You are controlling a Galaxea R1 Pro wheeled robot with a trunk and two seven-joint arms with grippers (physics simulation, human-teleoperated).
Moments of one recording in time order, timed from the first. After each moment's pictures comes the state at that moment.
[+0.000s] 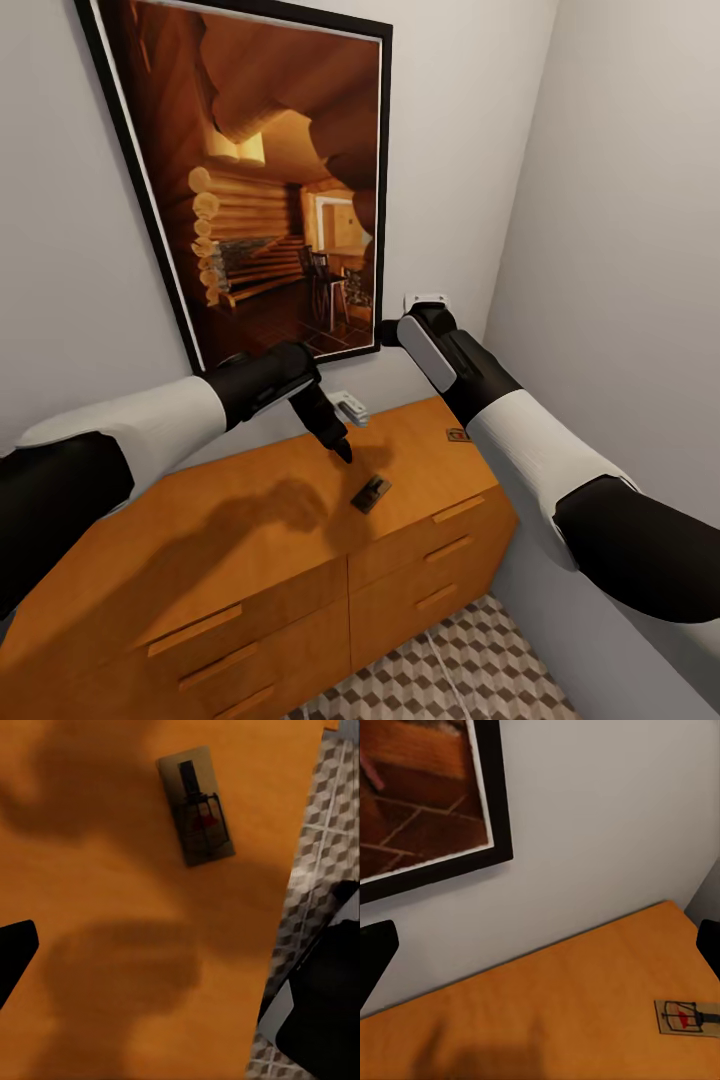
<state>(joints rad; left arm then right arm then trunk) -1.52 -0.01 -1.42 -0.55 0.62 0.96 -0.76 -1.36 0.15 0.47 -0.77 -0.68 0.73 -0.60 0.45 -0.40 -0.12</state>
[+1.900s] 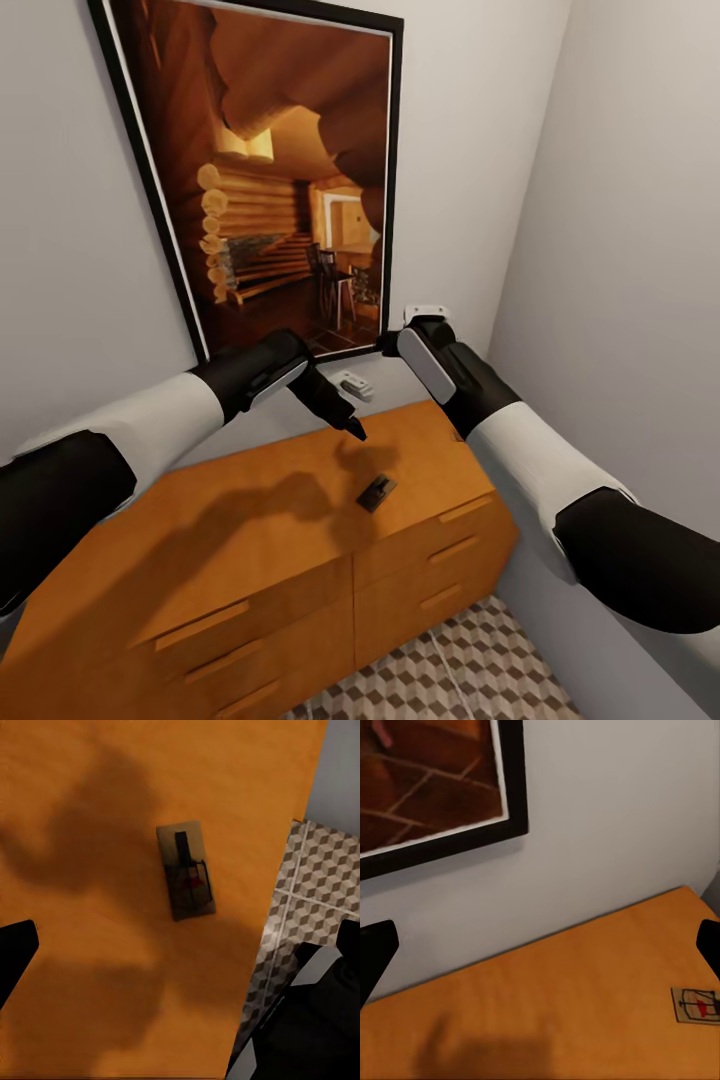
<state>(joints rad) -1.50 -0.01 -1.19 -0.53 0.62 0.95 -0.71 -1.32 0.15 0.47 -0.78 -0.68 0.72 -0.60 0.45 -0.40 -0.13</state>
